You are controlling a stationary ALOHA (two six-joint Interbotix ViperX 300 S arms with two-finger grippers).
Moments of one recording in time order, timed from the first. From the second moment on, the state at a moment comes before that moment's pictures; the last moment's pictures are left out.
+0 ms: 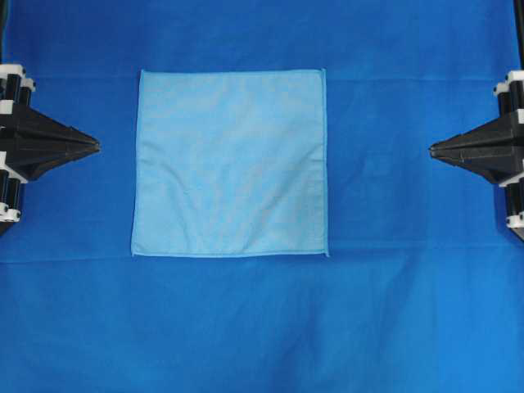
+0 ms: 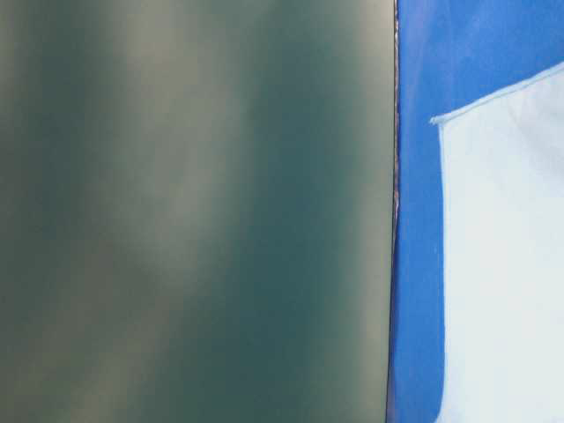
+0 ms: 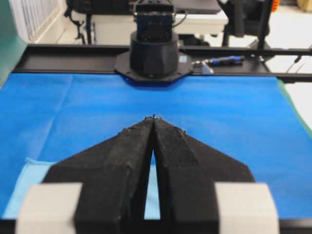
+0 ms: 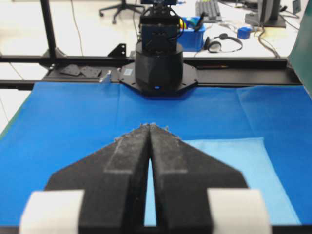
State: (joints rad) left arm 0.00 -0.96 1.18 0.00 -0.29 0.00; right arm 0.00 -0.97 1.18 0.00 -0.29 0.00
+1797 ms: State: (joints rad) left arm 0.65 0.04 1.09 -0.02 -0.40 0.11; right arm -0.55 0.20 0.68 -0.09 -0.02 0.02
